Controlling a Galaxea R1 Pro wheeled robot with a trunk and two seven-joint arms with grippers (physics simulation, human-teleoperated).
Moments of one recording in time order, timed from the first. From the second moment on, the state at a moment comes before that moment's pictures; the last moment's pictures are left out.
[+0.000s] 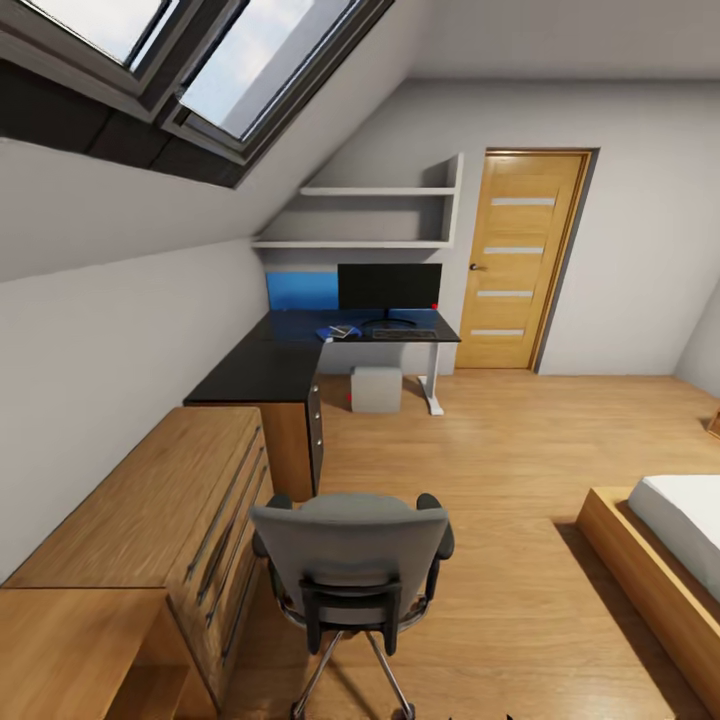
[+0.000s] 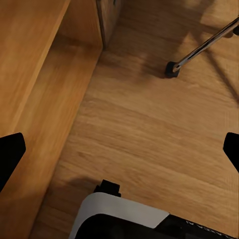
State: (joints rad) left arm -0.09 0.01 -0.24 -0.25 0.52 -0.37 0.15; right arm -0.29 0.10 0.61 0.01 -0.30 -0.80 -0.39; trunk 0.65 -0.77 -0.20
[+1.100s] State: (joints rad) left arm -0.09 0.01 -0.24 -0.25 0.52 -0.37 0.15; right arm -0.29 0.10 0.61 0.01 -0.30 -0.80 -0.39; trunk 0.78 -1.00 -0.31
